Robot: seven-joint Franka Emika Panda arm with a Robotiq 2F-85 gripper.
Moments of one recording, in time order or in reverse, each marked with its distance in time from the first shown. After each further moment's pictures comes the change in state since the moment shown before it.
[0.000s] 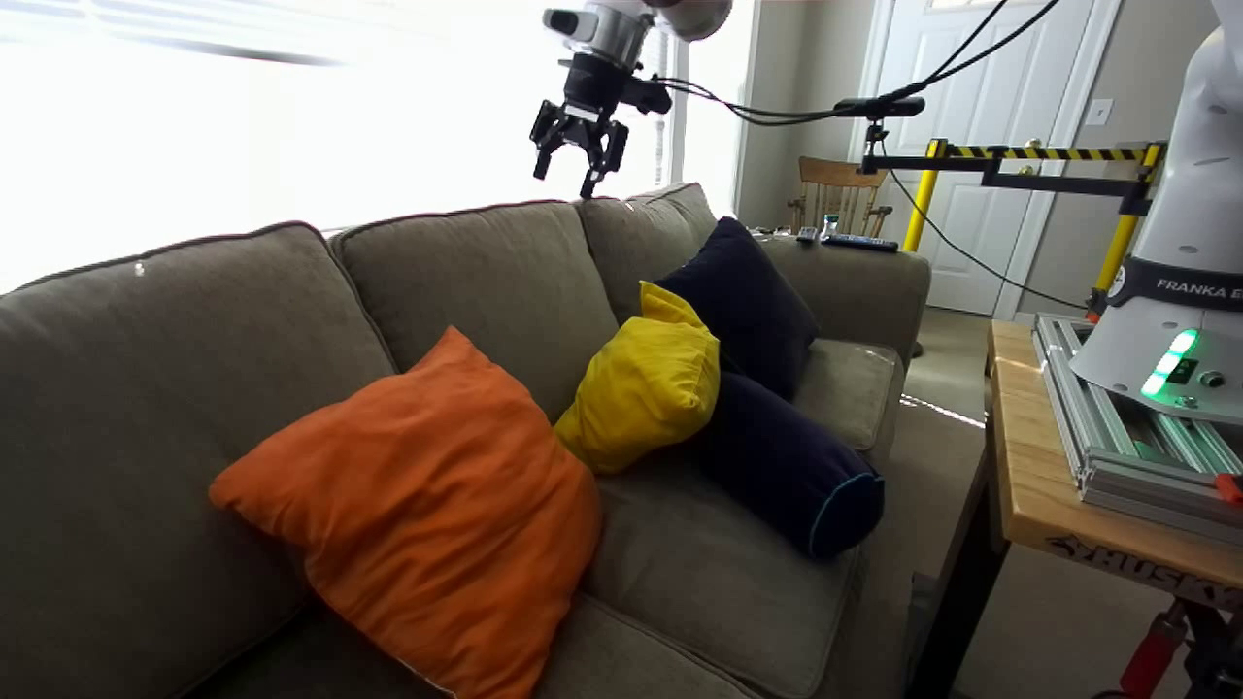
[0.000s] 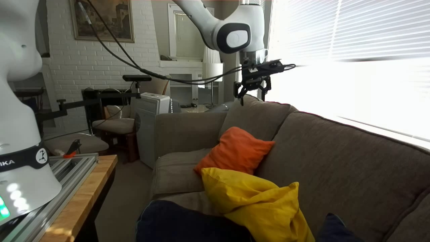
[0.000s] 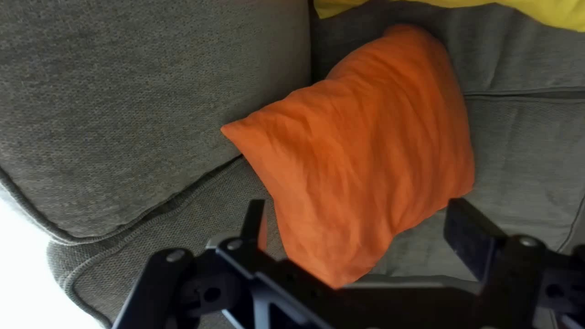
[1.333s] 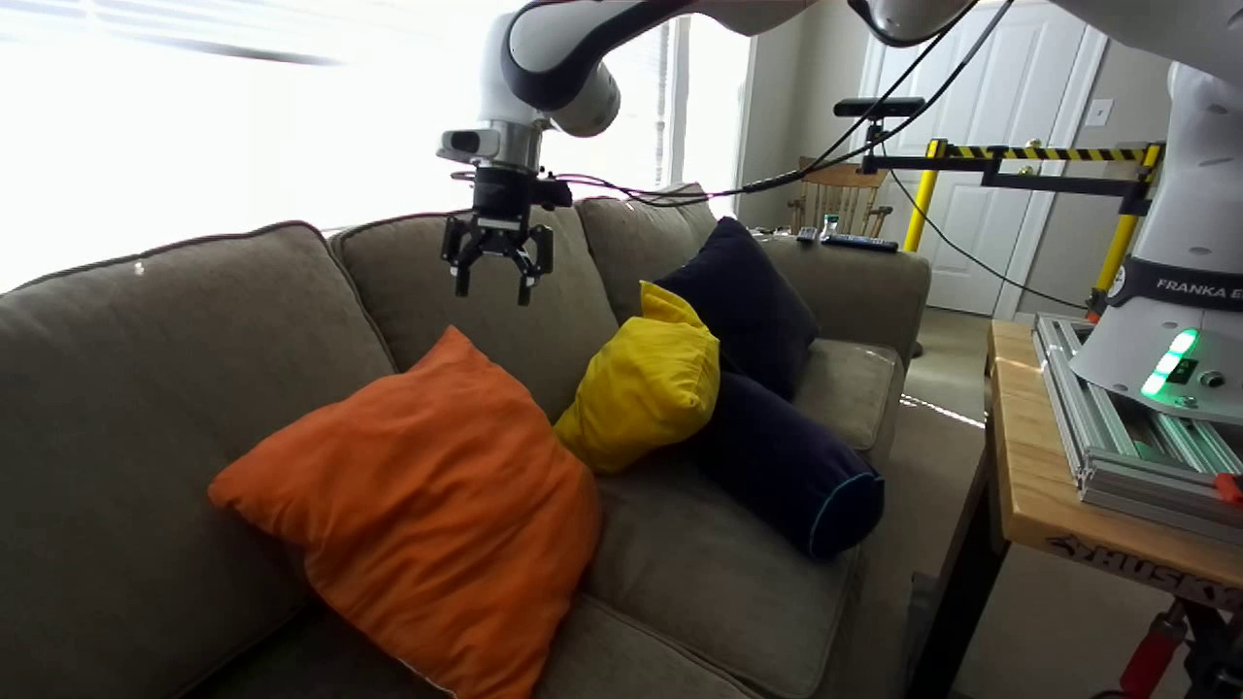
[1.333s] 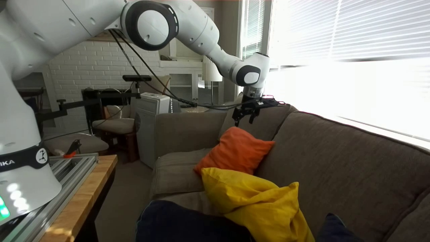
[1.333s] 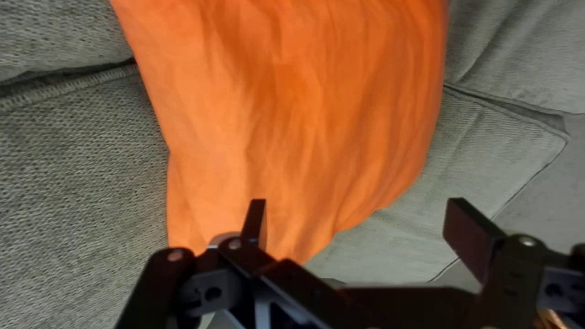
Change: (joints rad) arm 0.155 0.587 0.041 0.706 -0.100 -0.369 -0.182
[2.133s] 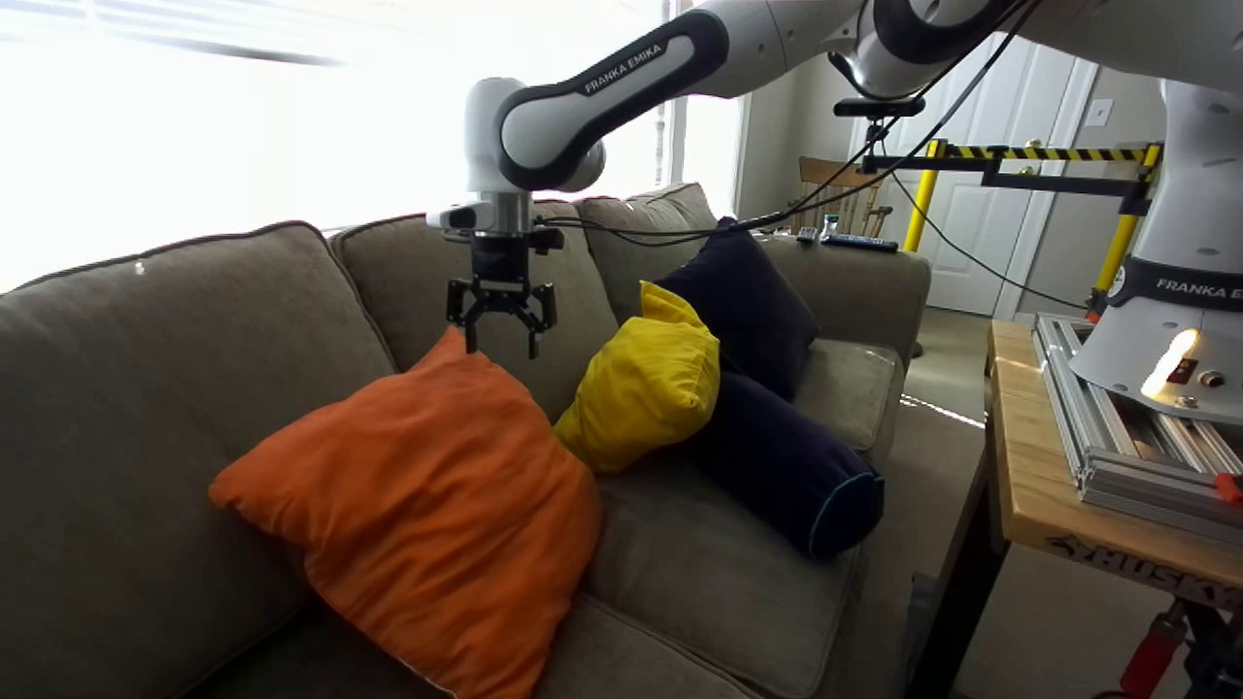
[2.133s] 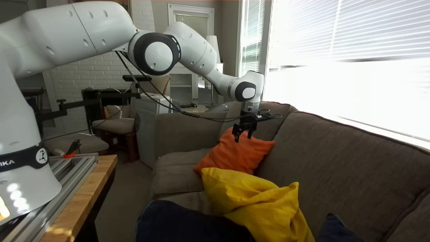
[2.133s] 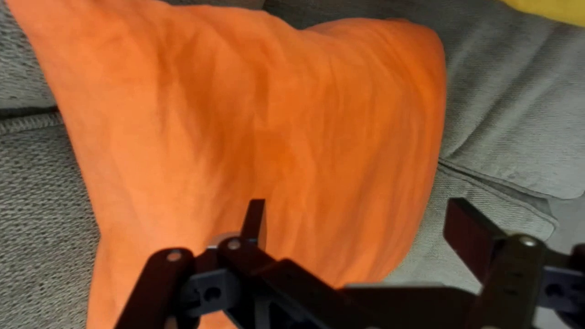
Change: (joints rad) arm 0.096 0.190 -0.080 0.188 -0.121 -0.041 -0.010
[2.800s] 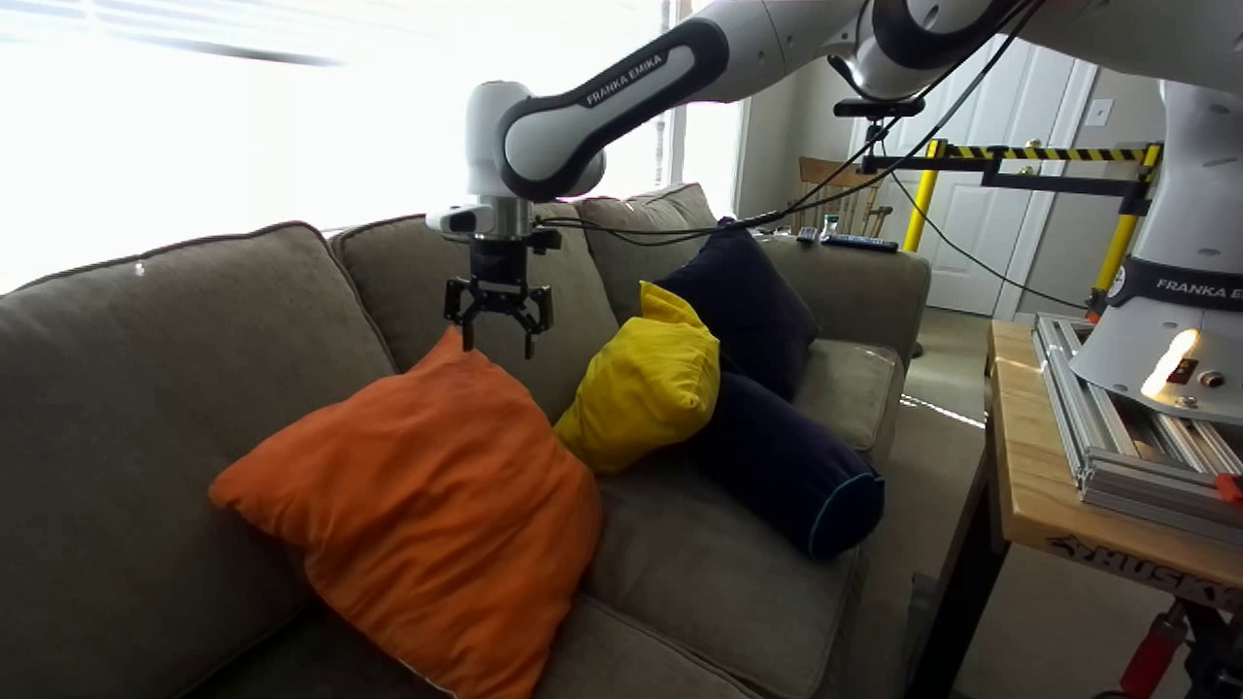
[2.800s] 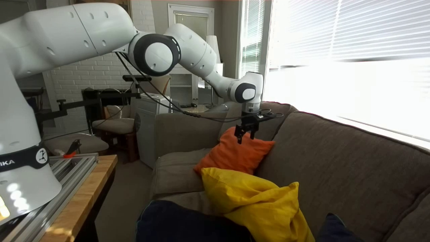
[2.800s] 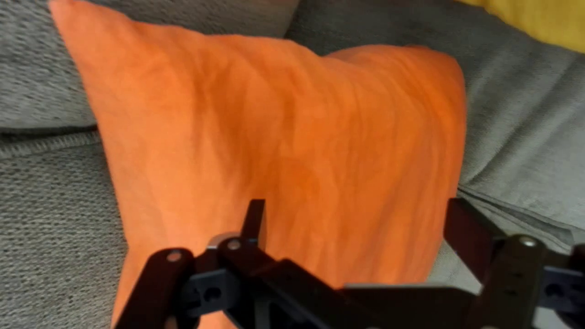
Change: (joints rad) arm 0.012 0.006 -0.029 -0.001 -0.031 0.062 -0.001
